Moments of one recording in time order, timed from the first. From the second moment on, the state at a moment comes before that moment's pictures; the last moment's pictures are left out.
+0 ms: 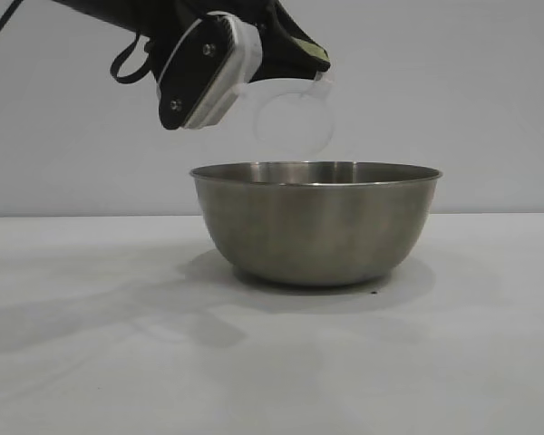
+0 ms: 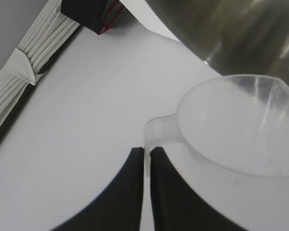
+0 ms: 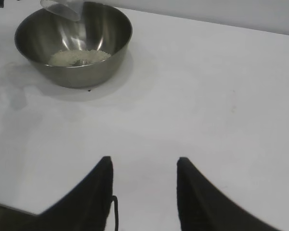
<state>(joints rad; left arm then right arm) -0.48 1.91 -1.03 0.60 -0.82 1.53 0.23 -0.02 -0.49 0.08 1.14 -0.12</state>
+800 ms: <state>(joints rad) -0.48 1.88 -1.02 -0.56 -0.74 0.61 0.23 -0.02 -0.49 0.08 1.14 -0.10</state>
